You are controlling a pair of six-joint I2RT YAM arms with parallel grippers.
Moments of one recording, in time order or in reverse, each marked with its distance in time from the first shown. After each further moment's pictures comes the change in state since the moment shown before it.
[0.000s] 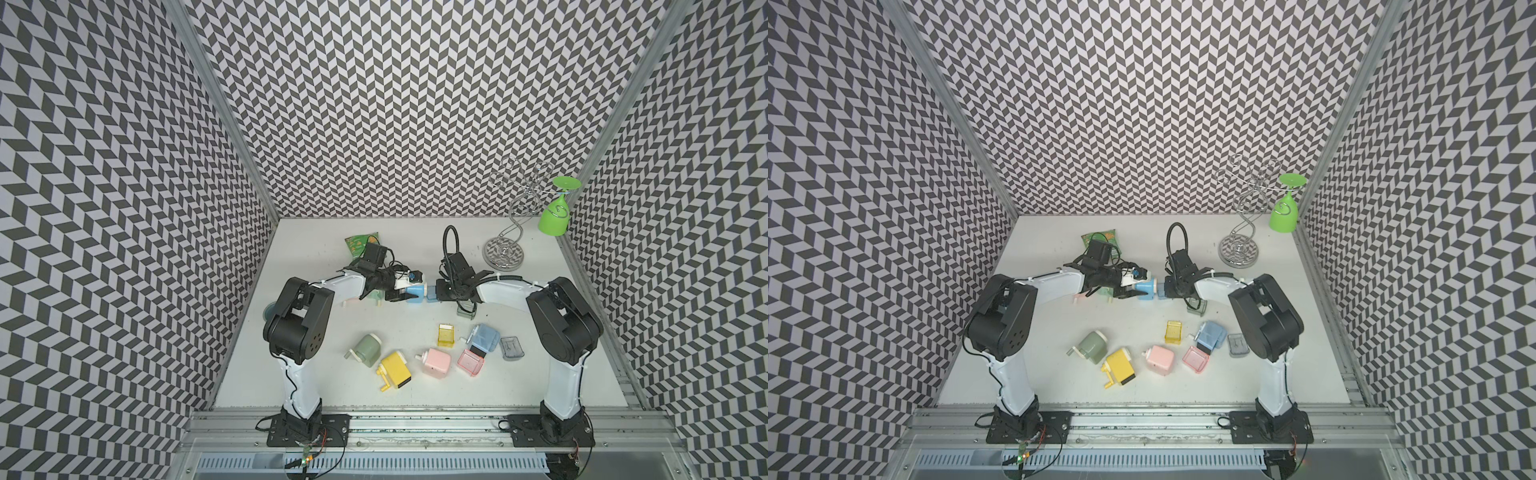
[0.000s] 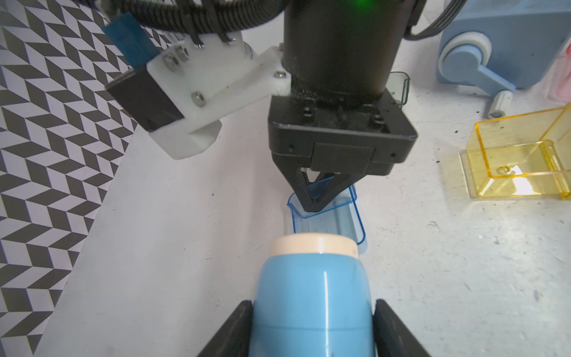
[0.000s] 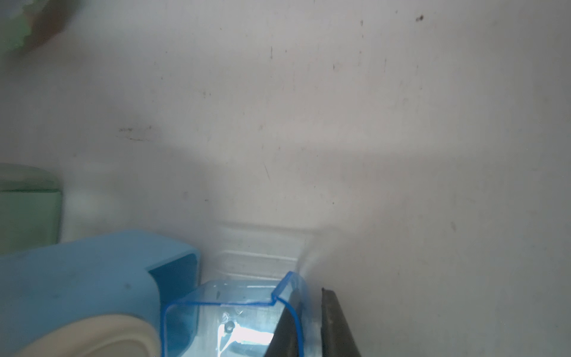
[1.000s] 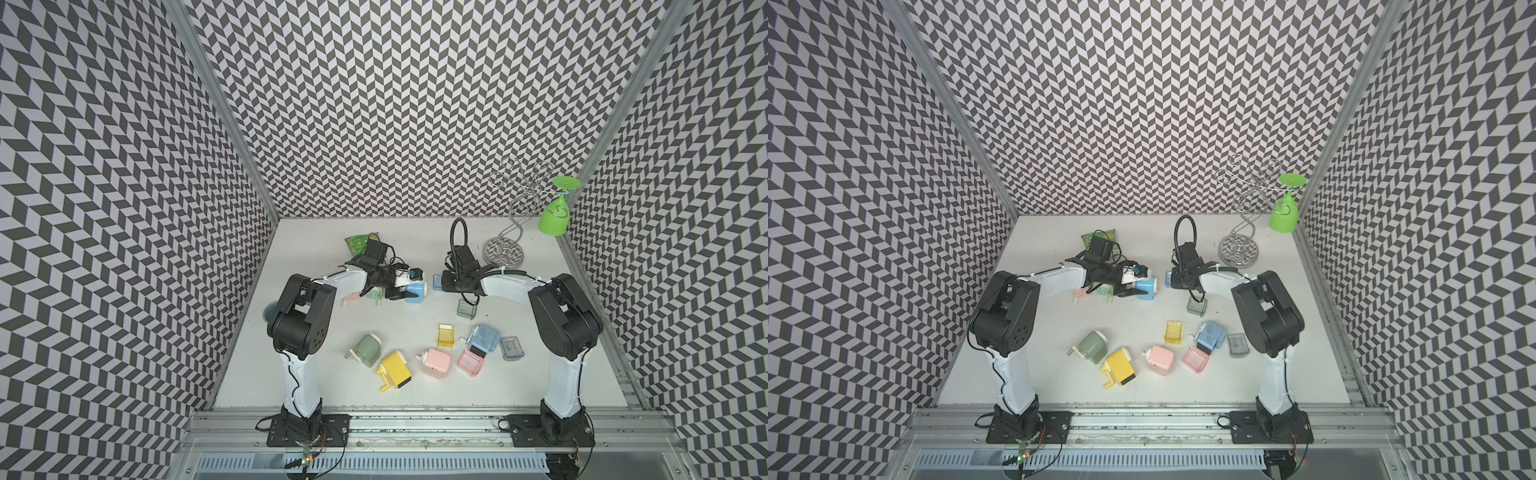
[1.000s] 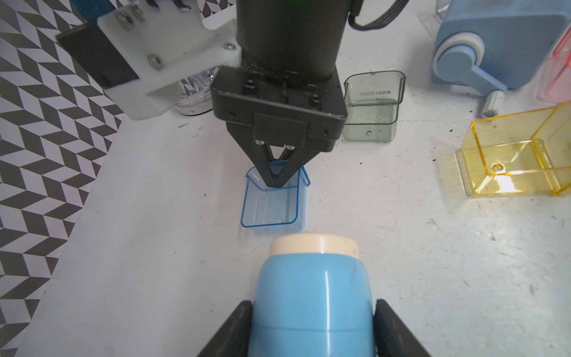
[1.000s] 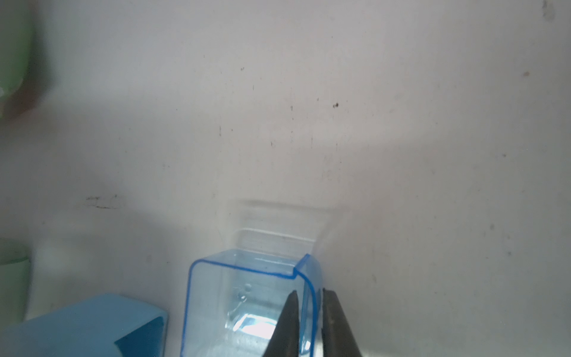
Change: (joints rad) left arm 0.002 0.041 0.077 -0.098 0.027 0.035; right arm -0.062 0.023 0.049 0.000 0.074 -0.015
